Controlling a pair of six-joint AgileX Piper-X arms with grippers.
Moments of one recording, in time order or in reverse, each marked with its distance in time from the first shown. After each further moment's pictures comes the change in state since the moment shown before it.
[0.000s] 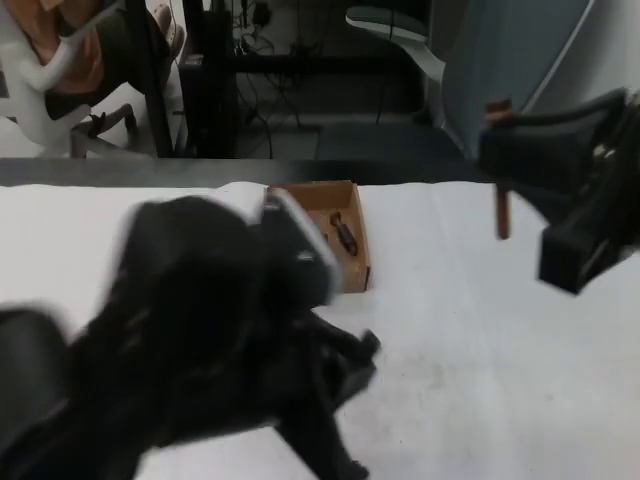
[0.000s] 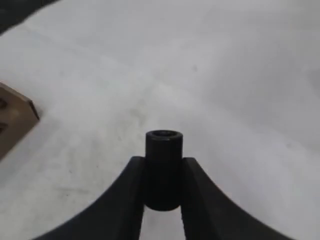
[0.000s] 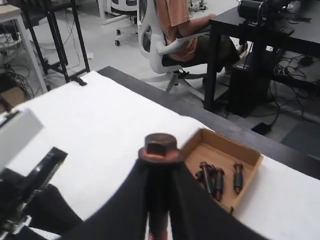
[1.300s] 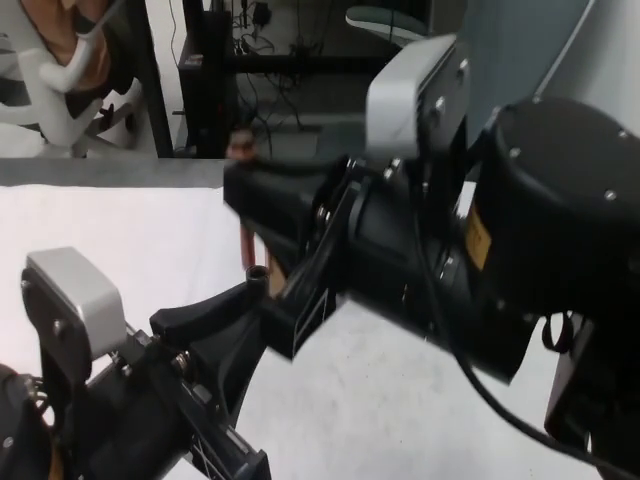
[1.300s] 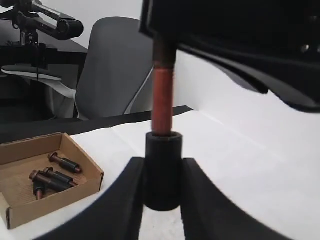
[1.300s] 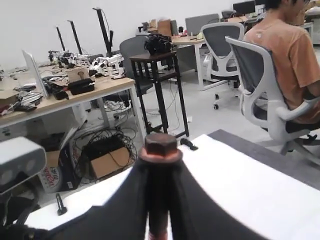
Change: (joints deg) left arm 0.0 -23.2 20.7 -24.9 -14.8 -14.6; right arm 17.3 27.1 1.5 -42.9 -1.1 8.4
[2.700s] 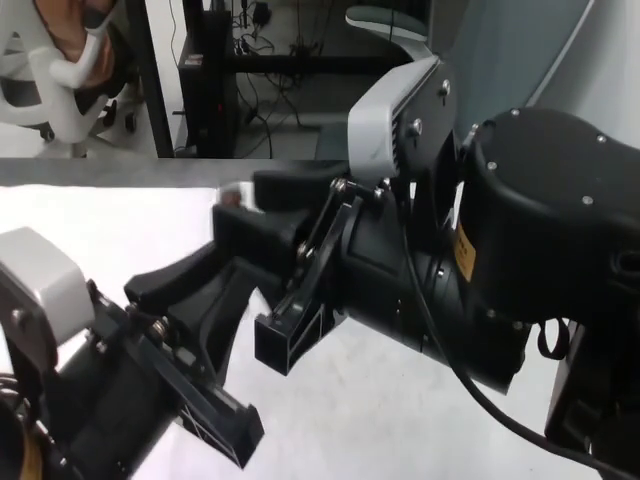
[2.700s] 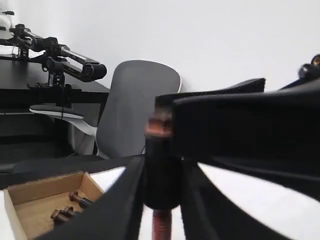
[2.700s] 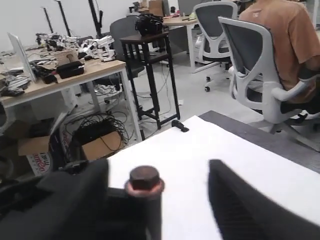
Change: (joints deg) left arm 0.0 0.0 0.3 -7.6 -5.7 1.9; right arm 0.3 0.0 -0.4 4.4 2.4 0.2
